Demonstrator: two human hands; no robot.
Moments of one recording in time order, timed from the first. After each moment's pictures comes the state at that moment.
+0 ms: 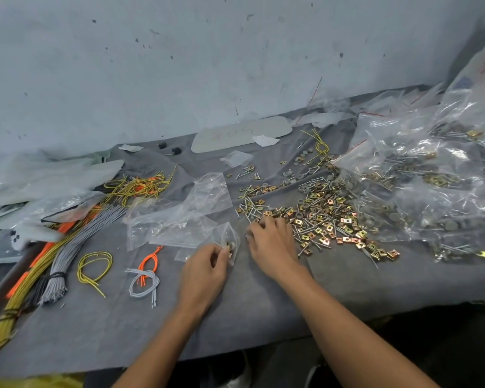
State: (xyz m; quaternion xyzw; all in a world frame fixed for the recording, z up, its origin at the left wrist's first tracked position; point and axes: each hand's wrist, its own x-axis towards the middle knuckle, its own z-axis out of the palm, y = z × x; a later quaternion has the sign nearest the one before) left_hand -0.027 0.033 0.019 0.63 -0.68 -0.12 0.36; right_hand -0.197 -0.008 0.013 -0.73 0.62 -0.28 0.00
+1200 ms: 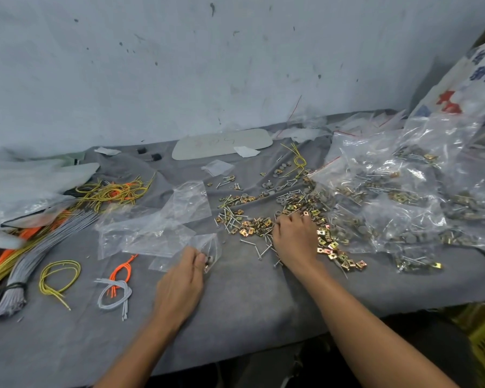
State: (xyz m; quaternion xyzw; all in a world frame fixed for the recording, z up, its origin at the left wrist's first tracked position) left_hand -0.025 0.033 0.014 0.64 -0.70 -0.10 0.29; right_hand -0.286 -0.030 0.014 -0.63 0.72 -0.27 -0.05
